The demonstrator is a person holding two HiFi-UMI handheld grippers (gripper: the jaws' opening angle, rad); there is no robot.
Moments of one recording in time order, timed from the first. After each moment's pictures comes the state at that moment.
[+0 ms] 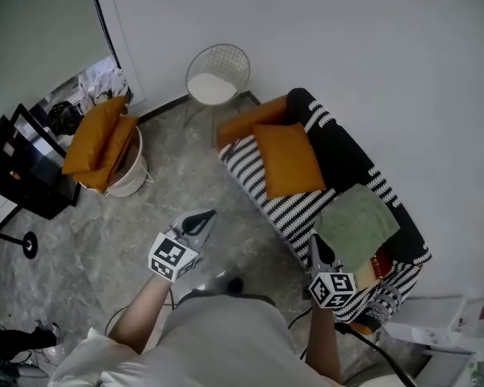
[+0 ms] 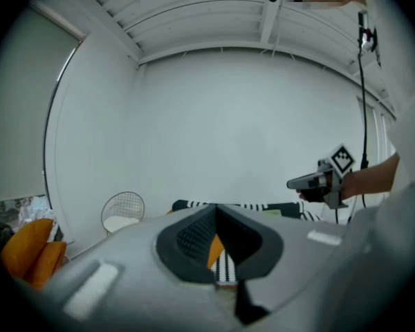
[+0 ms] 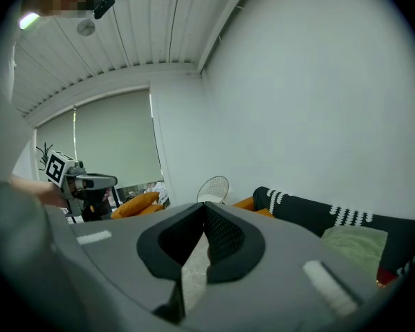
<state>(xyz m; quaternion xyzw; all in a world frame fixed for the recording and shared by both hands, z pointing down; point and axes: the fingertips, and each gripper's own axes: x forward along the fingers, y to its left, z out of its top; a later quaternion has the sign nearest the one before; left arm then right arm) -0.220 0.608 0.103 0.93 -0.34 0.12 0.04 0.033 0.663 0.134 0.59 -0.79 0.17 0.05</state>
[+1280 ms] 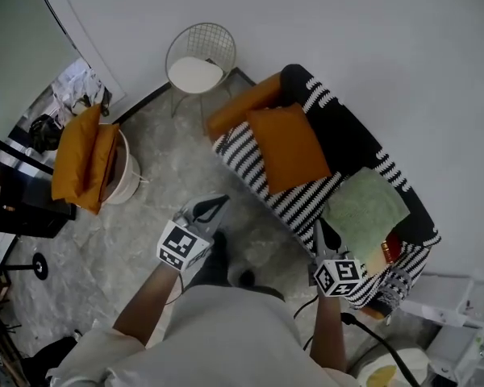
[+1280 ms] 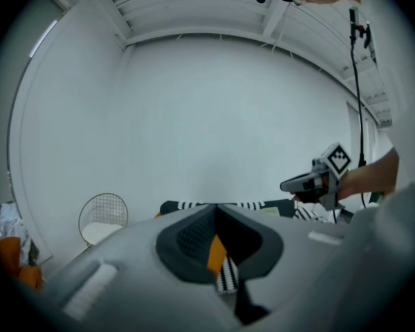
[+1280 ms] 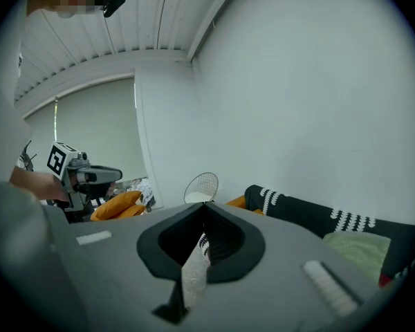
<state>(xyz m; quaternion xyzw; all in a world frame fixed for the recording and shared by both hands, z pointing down) -0.175 0.436 0.124 0.95 -0.26 0.14 0.05 0.040 0.511 0.157 0.62 -0.76 0.19 0.07</state>
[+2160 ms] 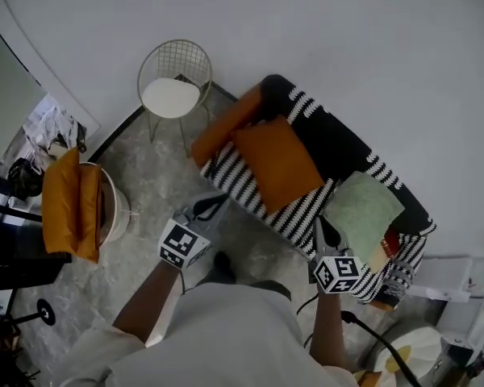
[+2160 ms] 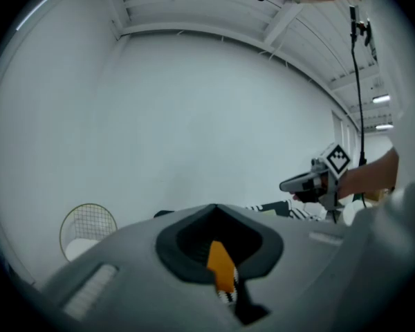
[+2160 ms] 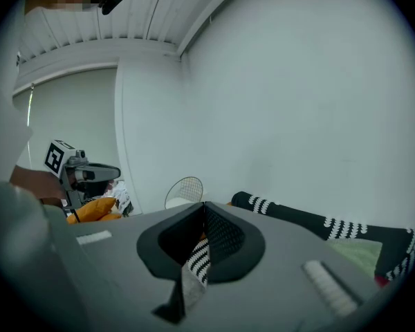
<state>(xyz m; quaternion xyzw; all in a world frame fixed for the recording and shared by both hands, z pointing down) -0.194 0.275 0.122 0.97 -0.18 0.13 0.04 0.010 0.382 0.148 0.69 -0.70 0.18 0.08</state>
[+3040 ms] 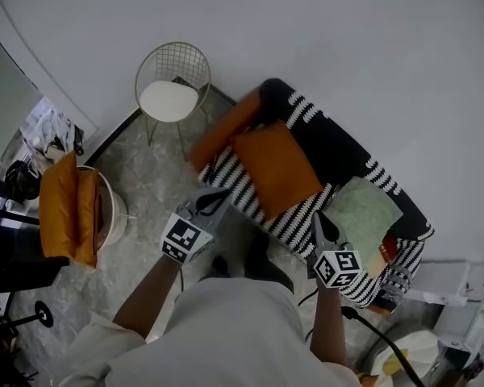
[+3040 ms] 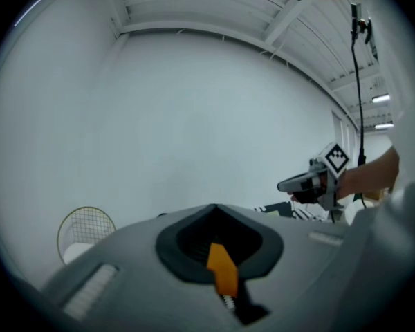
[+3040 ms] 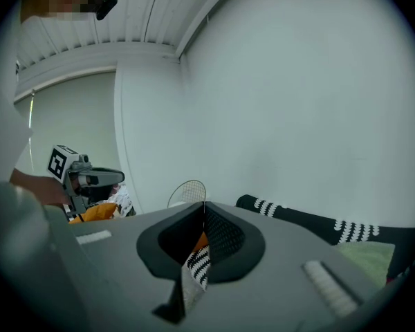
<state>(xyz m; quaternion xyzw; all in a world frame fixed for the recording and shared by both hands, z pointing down) -0.169 0.233 0.119 0.98 -0.18 0.12 0.03 0.024 0.334 0.144 0.68 -0.71 0.18 0.06</state>
